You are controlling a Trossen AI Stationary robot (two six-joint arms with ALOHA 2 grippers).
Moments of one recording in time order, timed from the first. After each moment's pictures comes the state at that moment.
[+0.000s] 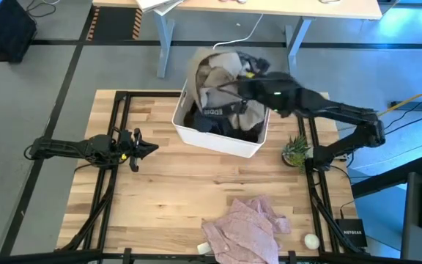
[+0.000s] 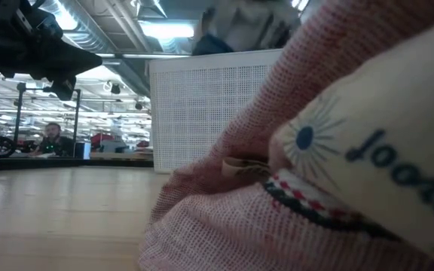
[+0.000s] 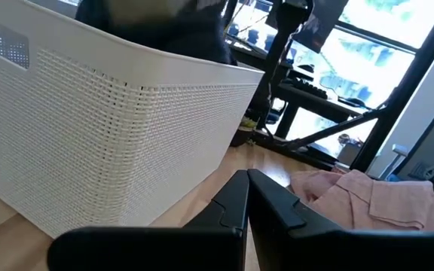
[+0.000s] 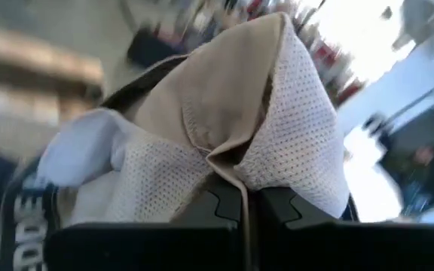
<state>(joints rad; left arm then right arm) -0.09 0.04 0.01 0.05 -0.26 -0.31 -0.18 1.38 1.50 -0.36 0.51 -0.57</state>
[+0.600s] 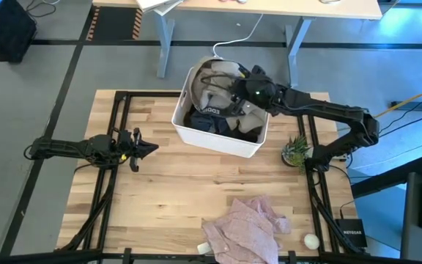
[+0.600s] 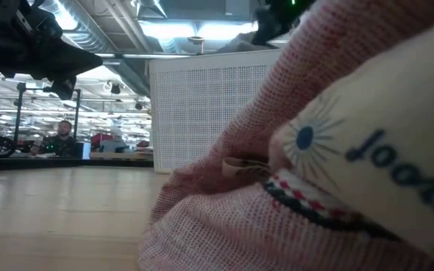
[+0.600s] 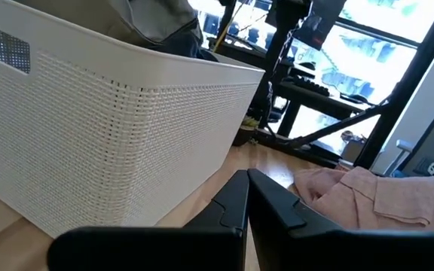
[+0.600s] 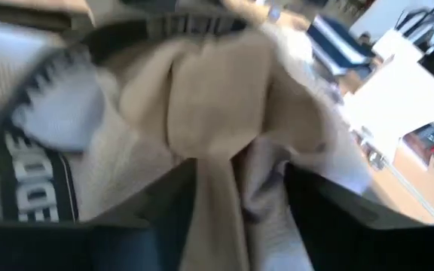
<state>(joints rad) -0.09 0.04 0.01 0.05 -0.26 -0.28 -0.30 1.44 1.35 -0.39 0.49 -0.30</state>
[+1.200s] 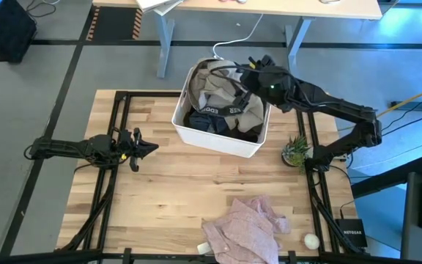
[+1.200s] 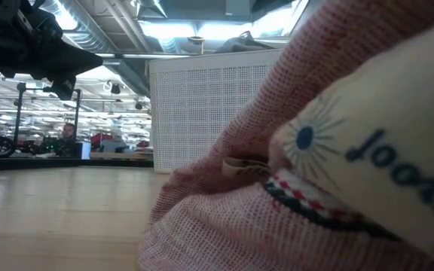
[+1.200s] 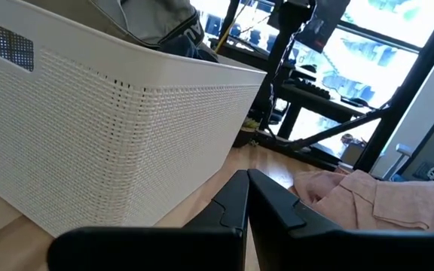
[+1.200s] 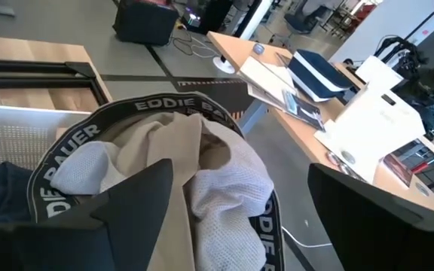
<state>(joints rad) -0.09 0.04 0.01 0.05 -0.26 -0.30 -0.25 1.41 1.58 -0.55 0.54 -0.29</state>
